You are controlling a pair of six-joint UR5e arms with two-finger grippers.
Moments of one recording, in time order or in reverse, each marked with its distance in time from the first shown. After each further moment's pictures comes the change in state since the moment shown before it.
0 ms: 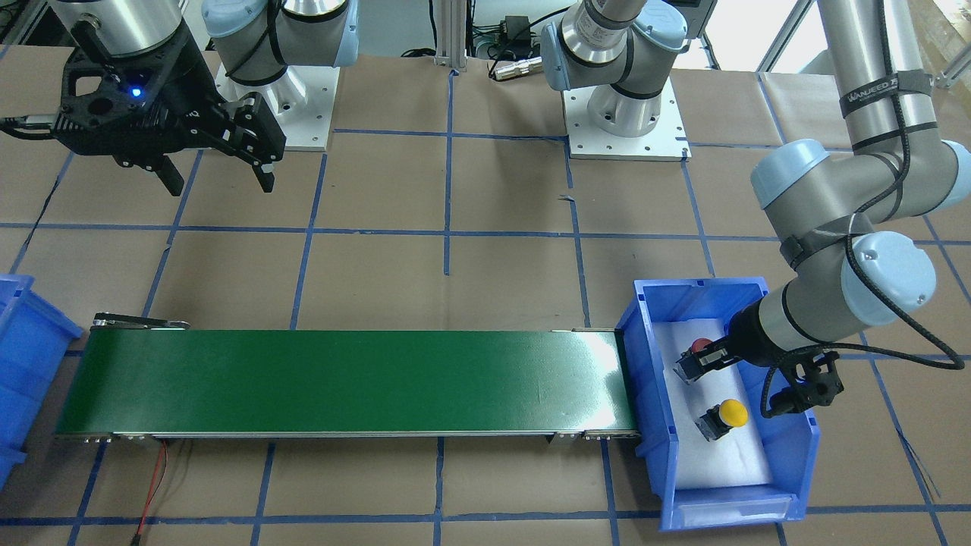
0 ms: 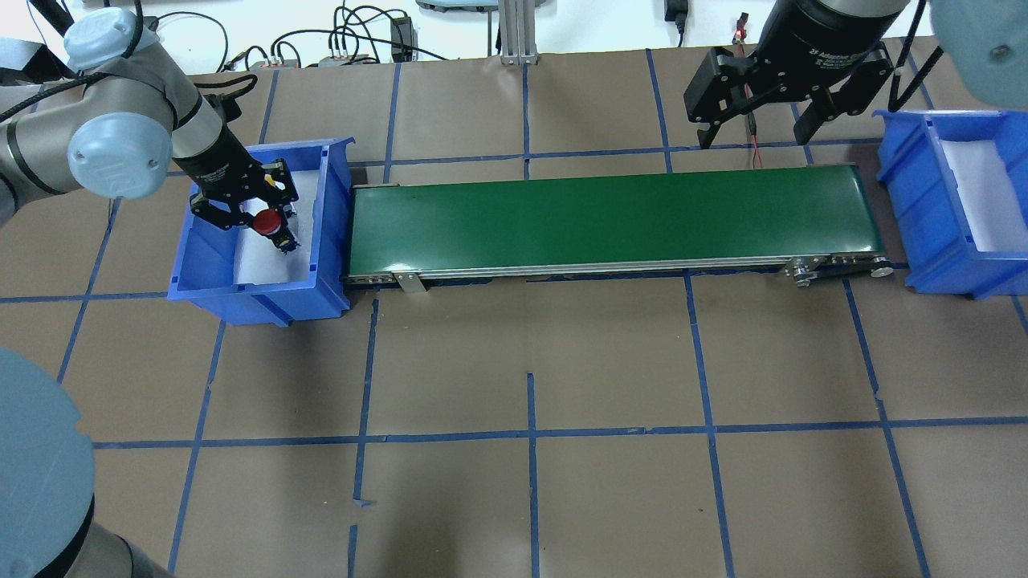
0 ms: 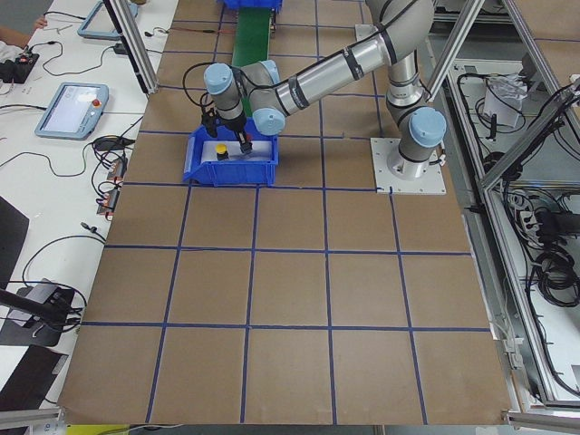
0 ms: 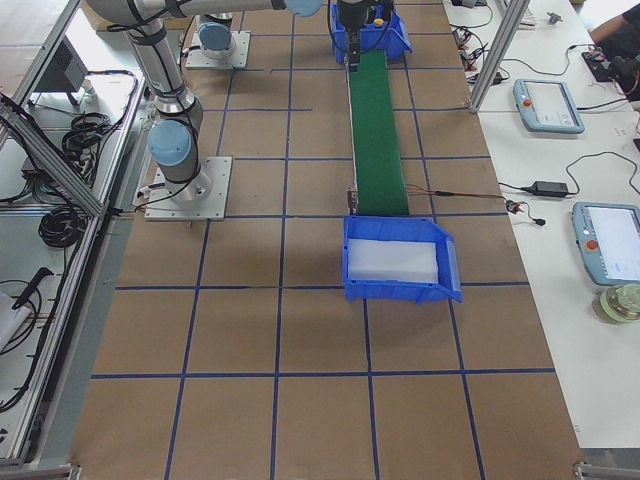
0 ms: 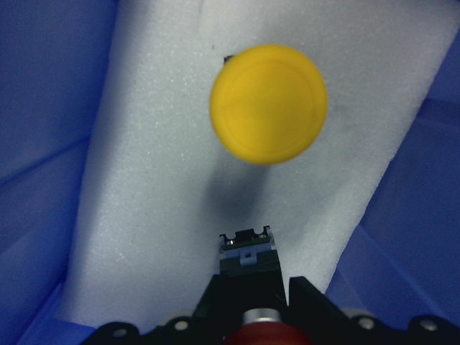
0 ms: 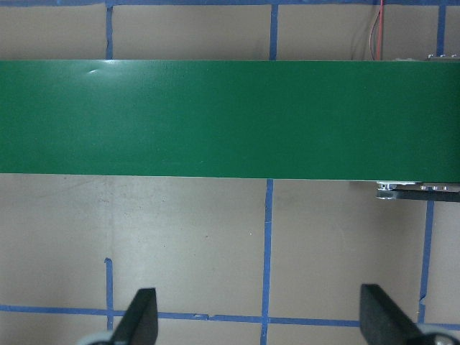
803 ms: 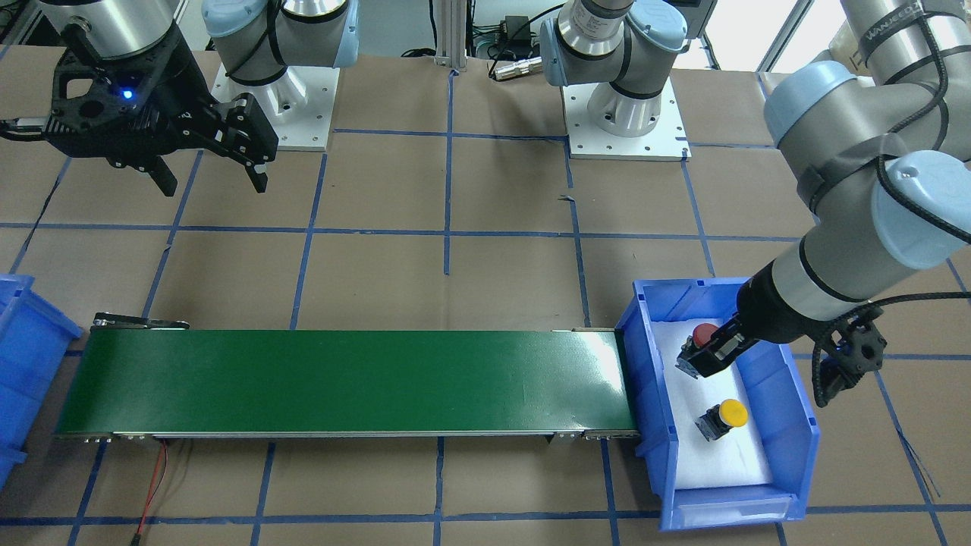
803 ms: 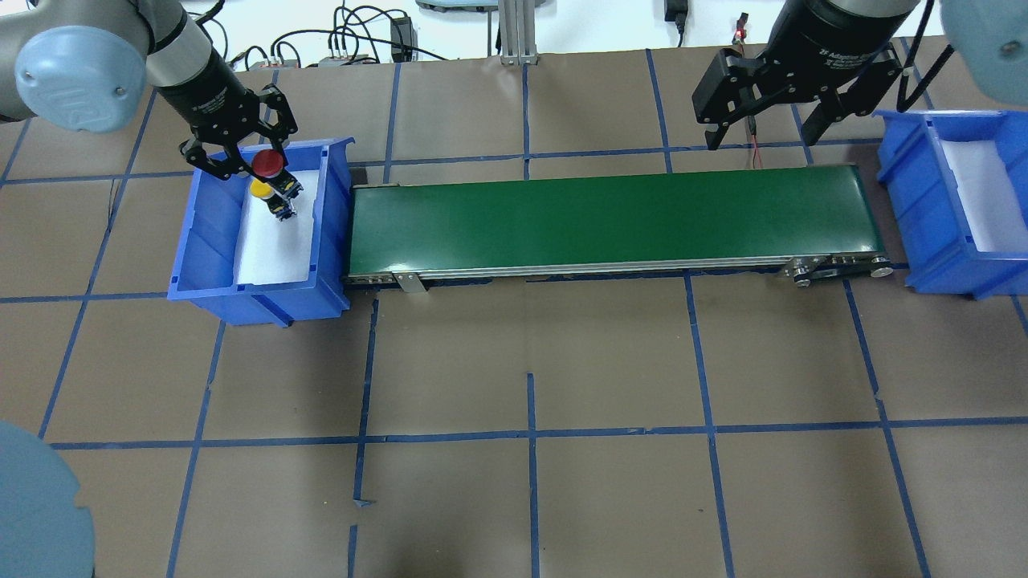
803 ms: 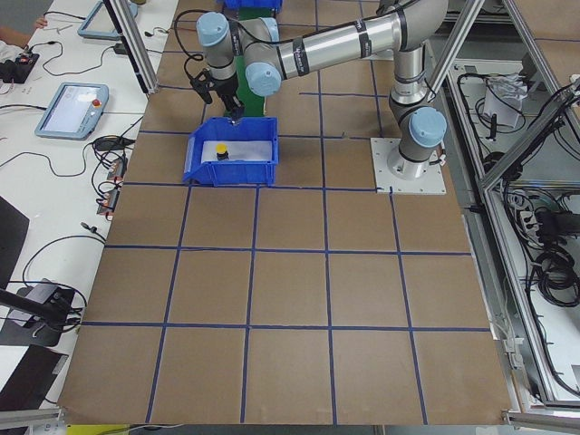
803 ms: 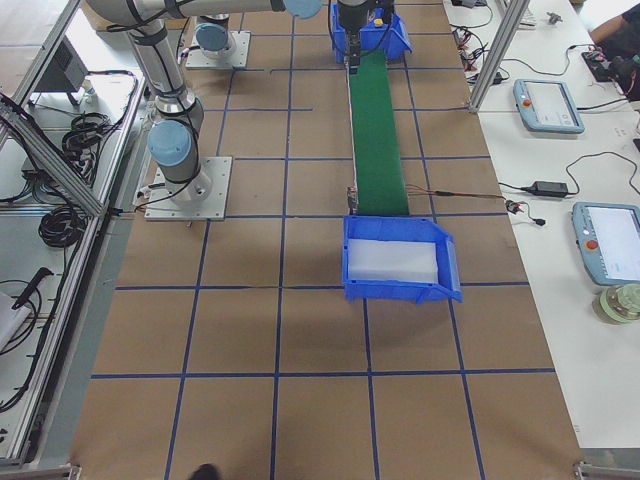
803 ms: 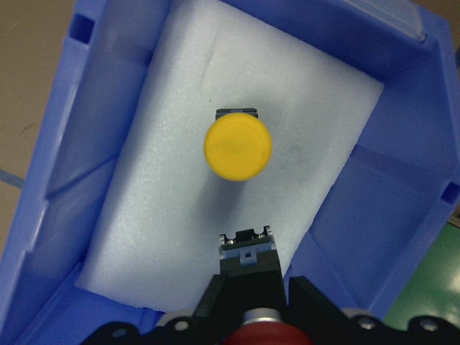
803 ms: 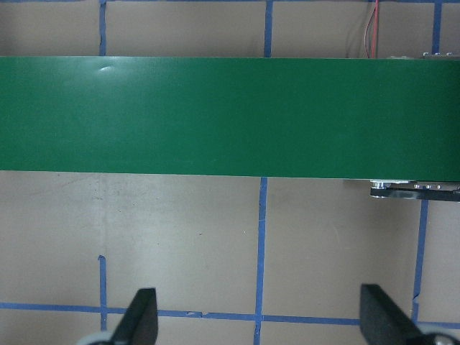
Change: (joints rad) left arm -0.093 0.069 0.143 -0.137 -0.009 -0.446; right arm -0.016 0.000 0.001 0.008 0.000 -0.023
